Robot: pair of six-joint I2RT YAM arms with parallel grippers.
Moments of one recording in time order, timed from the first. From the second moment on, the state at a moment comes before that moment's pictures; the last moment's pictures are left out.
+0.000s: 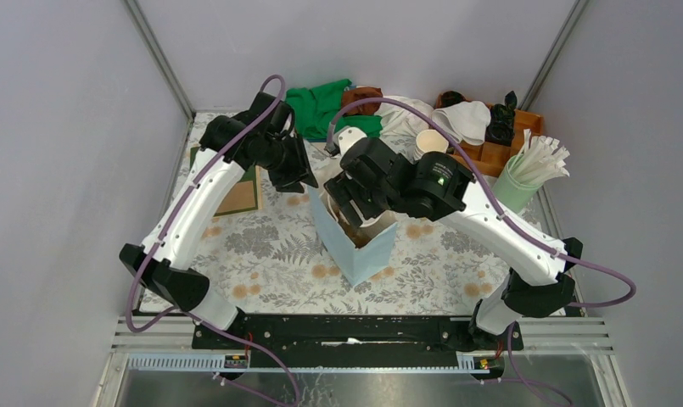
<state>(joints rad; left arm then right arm) -0.49 1.54 1.85 -1.33 0.18 -0.75 1.11 1.60 2.02 -1.30 0.34 0.25</state>
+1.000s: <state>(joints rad) -0.49 1.02 1.29 -0.52 0.45 -0.89 0.97 1.57 1.80 -1.12 0.16 0.31</state>
